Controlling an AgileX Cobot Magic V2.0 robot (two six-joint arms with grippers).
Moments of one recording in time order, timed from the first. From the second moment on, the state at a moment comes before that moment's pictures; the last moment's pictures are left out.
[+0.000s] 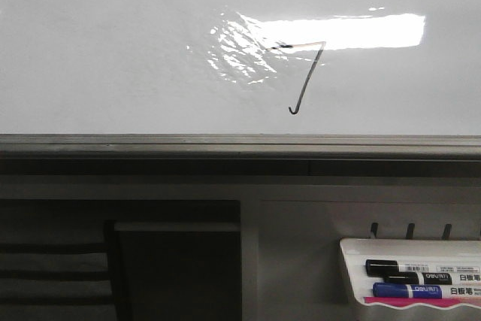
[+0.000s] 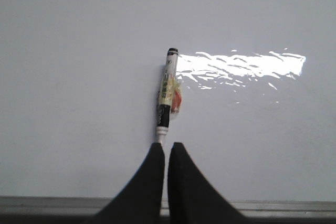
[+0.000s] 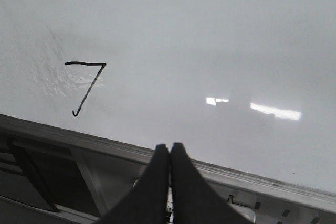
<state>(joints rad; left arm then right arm) -0.03 0.01 -0.10 -0.65 0.09 0.57 0.28 0.41 -0.52 -0.10 0.49 0.10</state>
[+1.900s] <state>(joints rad) -0.03 0.00 0.00 0.02 0.06 -0.15 0.00 0.07 -0.06 -0.08 0.12 0.10</state>
